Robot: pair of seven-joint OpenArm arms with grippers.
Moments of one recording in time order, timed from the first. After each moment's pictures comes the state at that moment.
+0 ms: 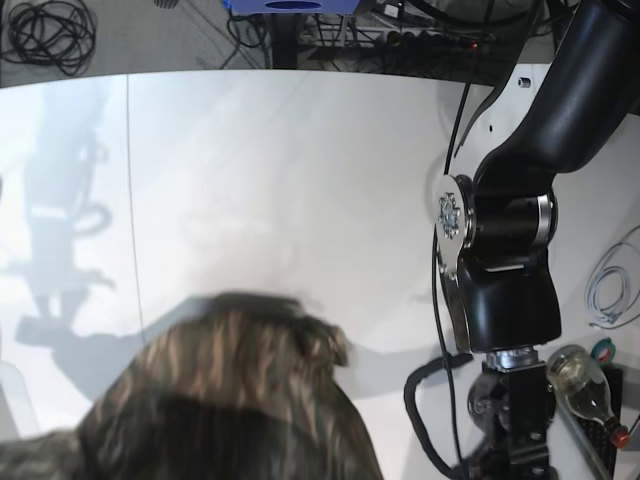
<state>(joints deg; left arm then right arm) -48.7 0.4 -4.9 71.2 6.6 -18.1 38.0 47.1 25.9 5.2 70.6 -2.3 23.6 -41.8</state>
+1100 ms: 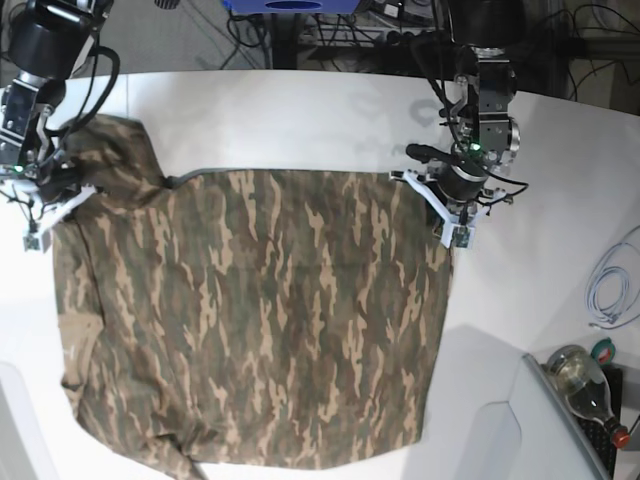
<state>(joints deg) 5.6 -3.8 -10.3 70.7 7.4 -17.7 17.4 0.4 7.7 30.6 66.5 -2.4 22.7 -36.2</state>
